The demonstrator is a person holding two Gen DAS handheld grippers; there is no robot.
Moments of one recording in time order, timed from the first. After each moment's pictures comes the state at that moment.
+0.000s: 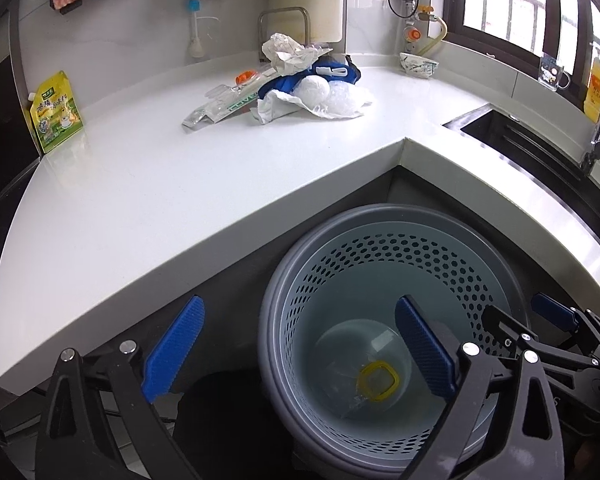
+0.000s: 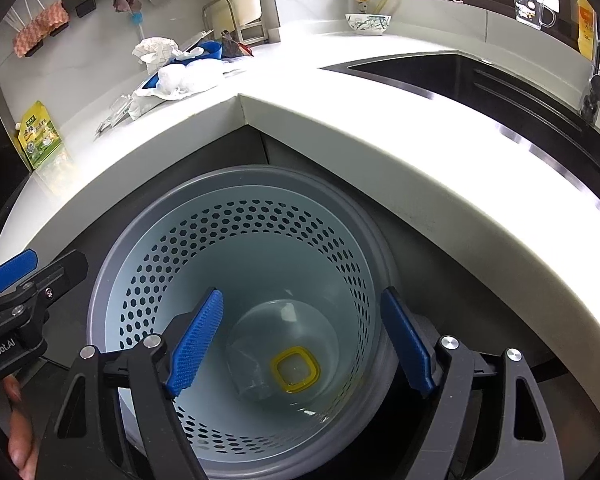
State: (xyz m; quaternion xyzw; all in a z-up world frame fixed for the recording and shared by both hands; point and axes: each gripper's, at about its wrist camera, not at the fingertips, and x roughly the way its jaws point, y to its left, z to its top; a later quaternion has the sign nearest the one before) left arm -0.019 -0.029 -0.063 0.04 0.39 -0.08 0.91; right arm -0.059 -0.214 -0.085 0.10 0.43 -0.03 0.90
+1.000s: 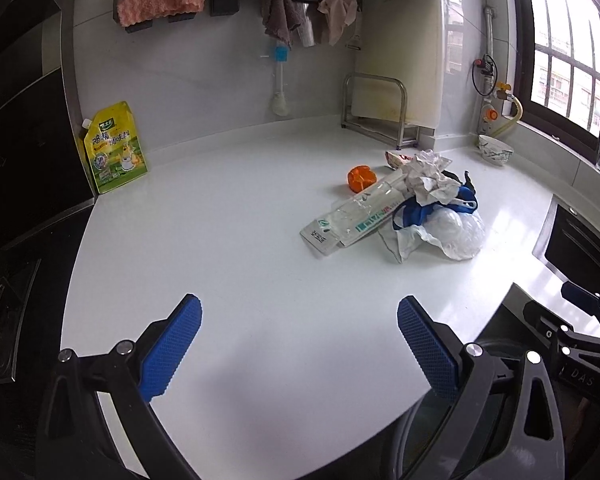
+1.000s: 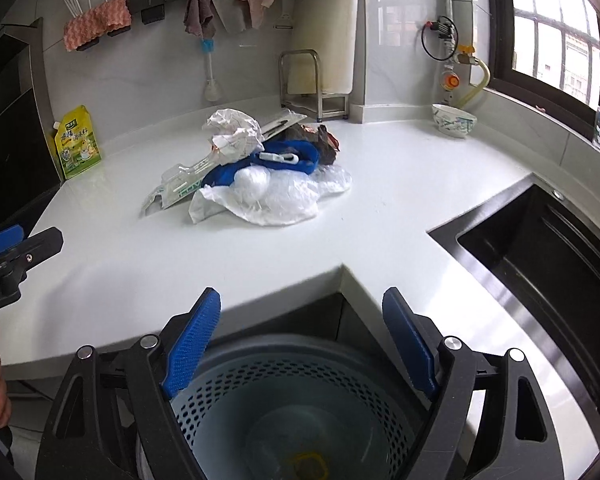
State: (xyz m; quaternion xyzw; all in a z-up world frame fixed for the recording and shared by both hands) left arm 0.072 0.068 0.011 0.01 0.32 0.01 0.95; right arm 0.076 -0.152 -0.004 0.01 0.35 0.05 0.93
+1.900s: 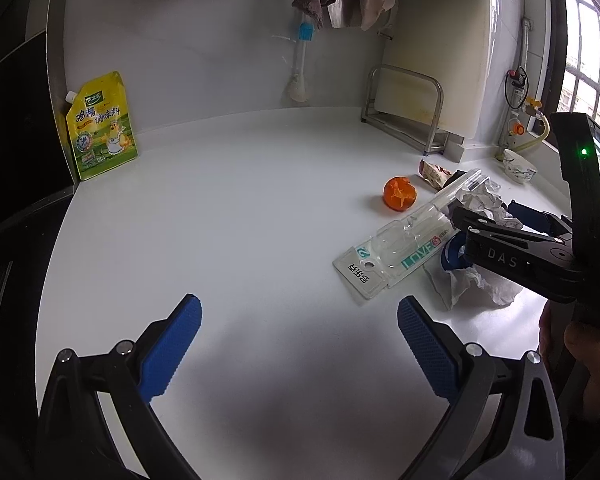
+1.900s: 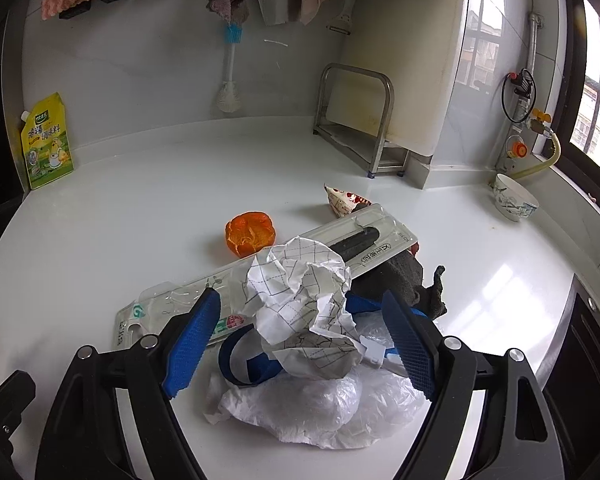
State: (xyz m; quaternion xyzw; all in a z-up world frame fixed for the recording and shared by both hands) left arm 0.144 0.105 -0.002 -0.03 0.35 -0.01 0.94; right arm 0.240 -0.065 0.006 -0.07 0.35 0.04 0.93
